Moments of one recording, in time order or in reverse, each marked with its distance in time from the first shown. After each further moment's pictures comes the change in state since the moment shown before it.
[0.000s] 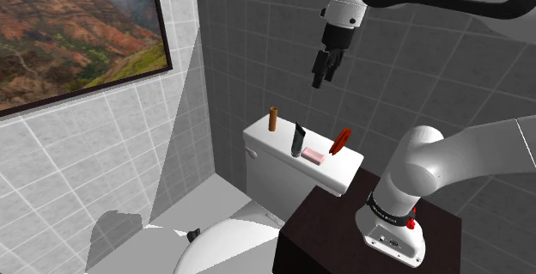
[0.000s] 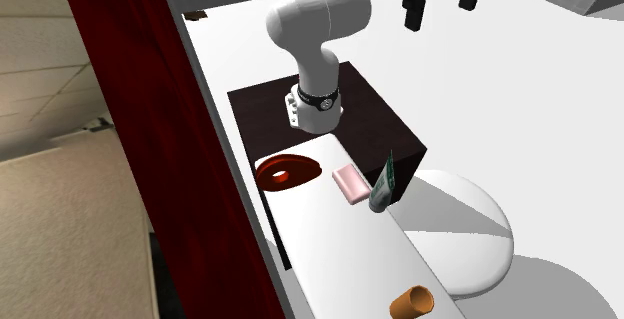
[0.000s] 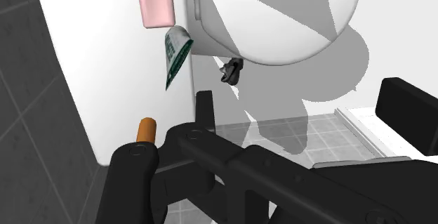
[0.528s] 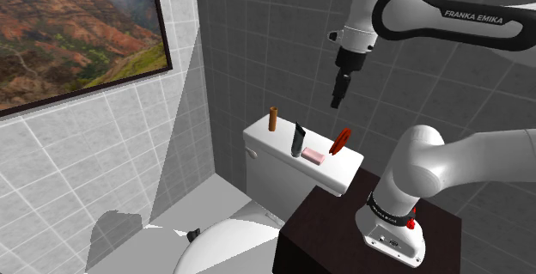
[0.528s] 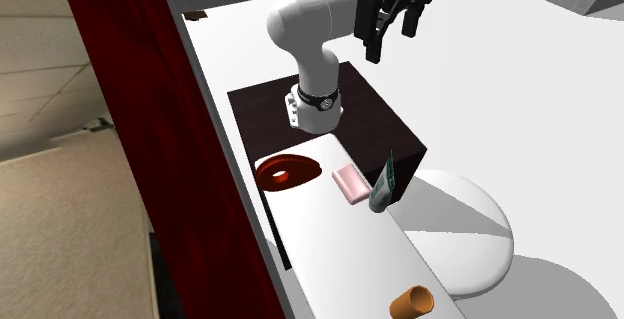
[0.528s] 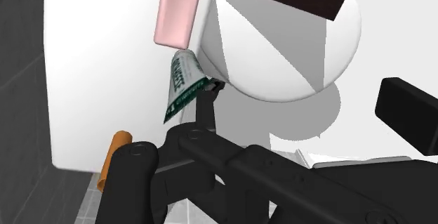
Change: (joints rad) arm 0.069 -0.173 -0.120 -0.229 -0.099 0.048 -0.310
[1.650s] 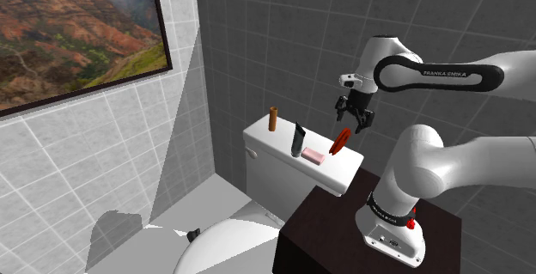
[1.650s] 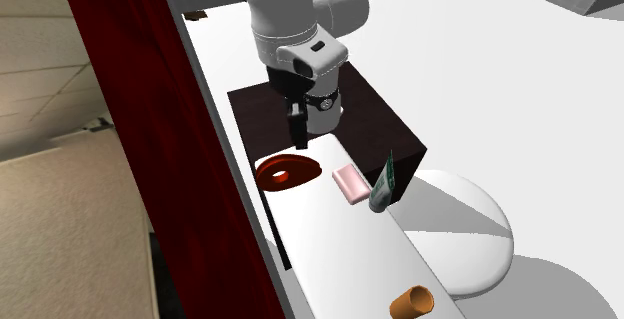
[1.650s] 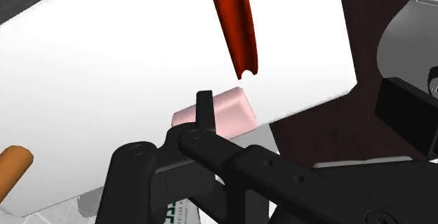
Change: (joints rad) arm 0.057 -0.118 -0.604 -0.305 -0.569 0.221 -0.975
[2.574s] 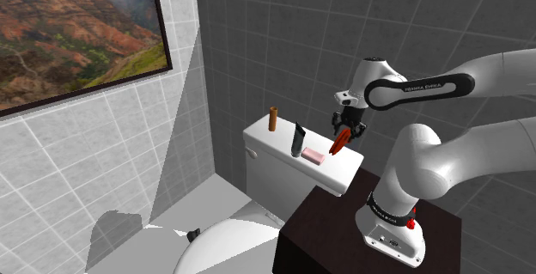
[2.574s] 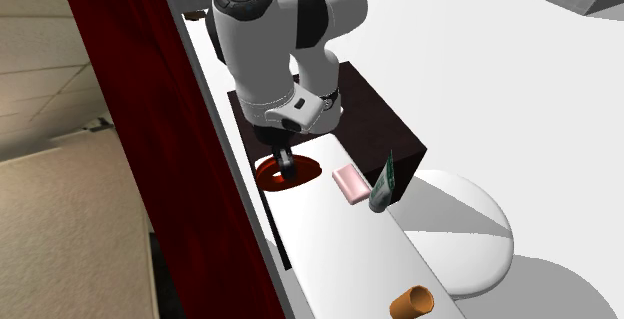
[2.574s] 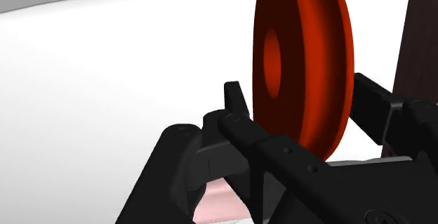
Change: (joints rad) arm 0.081 0.189 -0.331 -0.018 -0.260 0.259 -0.260
